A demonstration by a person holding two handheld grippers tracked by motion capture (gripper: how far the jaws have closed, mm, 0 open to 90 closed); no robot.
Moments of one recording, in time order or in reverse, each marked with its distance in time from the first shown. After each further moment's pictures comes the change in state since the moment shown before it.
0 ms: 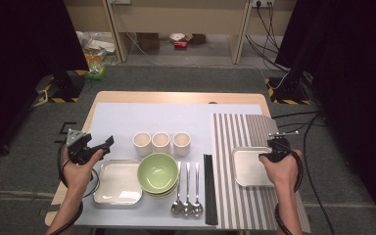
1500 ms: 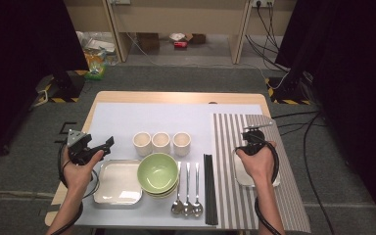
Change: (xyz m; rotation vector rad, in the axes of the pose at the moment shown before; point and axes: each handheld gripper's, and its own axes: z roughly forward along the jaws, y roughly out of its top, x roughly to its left) left arm -0.001 -0.001 -0.001 0.009 0.006 0.013; right arm 0.068 0.024 0.001 -0.003 0.109 -0.059
